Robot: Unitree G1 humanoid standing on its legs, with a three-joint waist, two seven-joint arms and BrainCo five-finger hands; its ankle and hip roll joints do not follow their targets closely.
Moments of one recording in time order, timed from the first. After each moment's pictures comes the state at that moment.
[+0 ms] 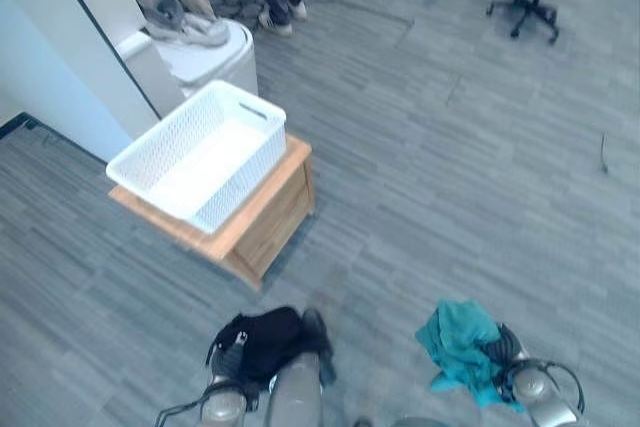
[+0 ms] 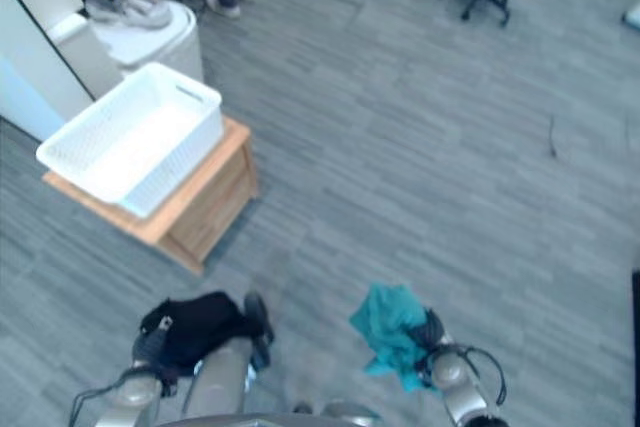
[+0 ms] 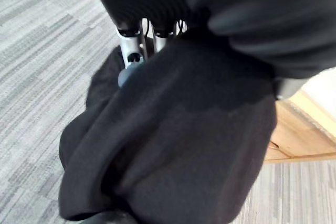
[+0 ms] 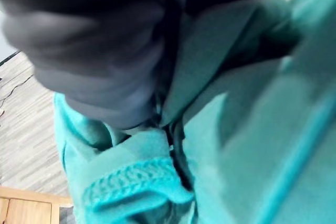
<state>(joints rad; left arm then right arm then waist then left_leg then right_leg) 0.15 0.28 -0.12 0.64 -0.10 0.03 0.26 0.08 -0.38 0.24 0.64 -0.20 0.04 -0.17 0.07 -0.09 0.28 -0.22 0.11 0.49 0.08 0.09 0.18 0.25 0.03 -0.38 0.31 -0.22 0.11</state>
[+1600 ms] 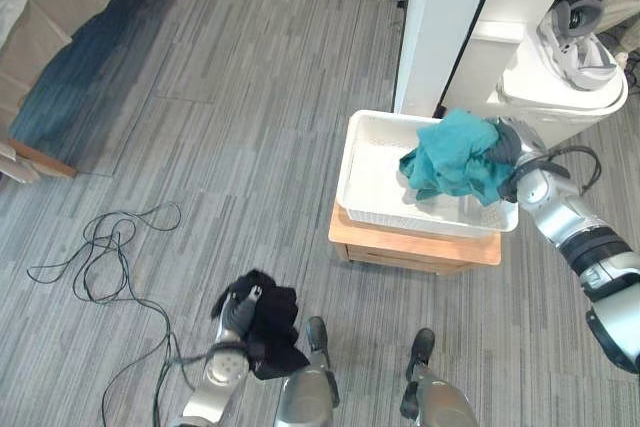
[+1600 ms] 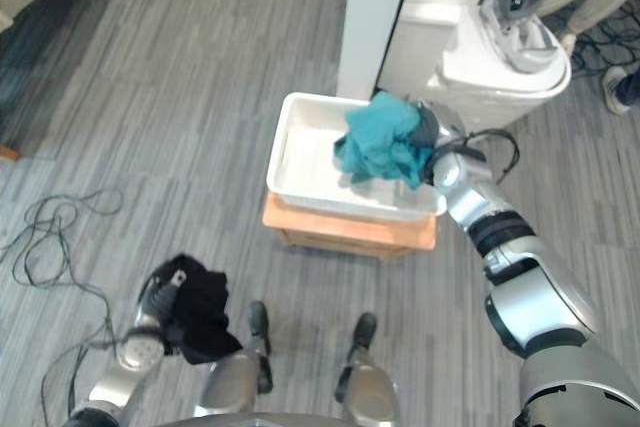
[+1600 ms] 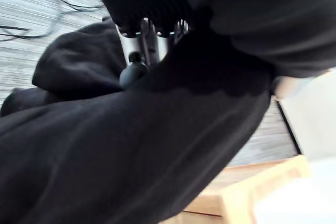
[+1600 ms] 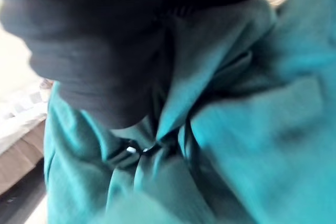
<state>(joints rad) 0.07 0.43 -0.23 0.30 -0.11 -0.05 0.24 -0.87 -0.68 0.56 0.79 -0.31 0.01 -0.21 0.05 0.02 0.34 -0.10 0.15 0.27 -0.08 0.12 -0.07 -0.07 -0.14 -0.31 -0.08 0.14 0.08</state>
